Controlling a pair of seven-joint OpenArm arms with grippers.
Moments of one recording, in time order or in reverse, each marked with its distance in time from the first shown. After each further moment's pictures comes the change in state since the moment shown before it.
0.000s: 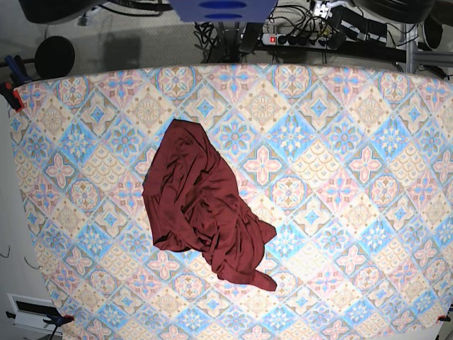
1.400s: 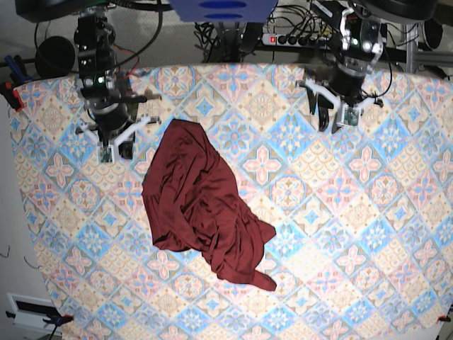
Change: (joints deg) left arm -17.8 -1.2 -9.1 42.0 -14.0 0.2 29.7; right arm 27.2 1.8 -15.0 42.6 0.3 -0.1 -26.4
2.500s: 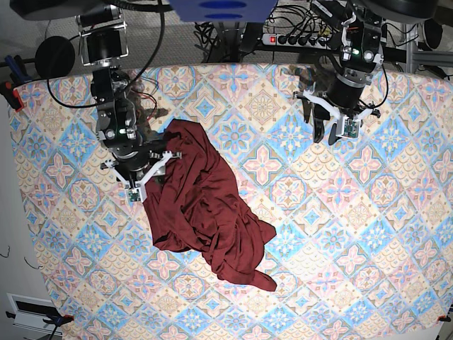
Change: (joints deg) left arm -3.2 0.2 0.4 0.0 -1.9 -0.2 0.9; right arm 18.6 -2.3 -9.6 -17.7 0.1 -0.5 -6.6
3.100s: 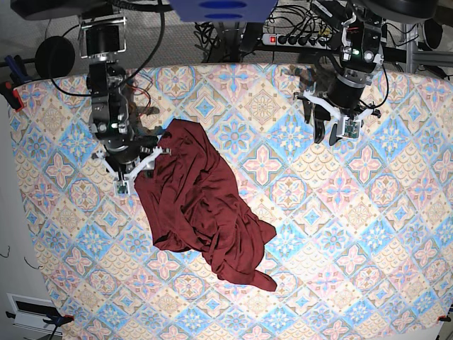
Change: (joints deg) left arm 0.0 0.0 0.0 0.0 0.0 0.0 0.0; right arm -2.9 -1.3 4.9 0.0 -0.1 -0.2 -0.3
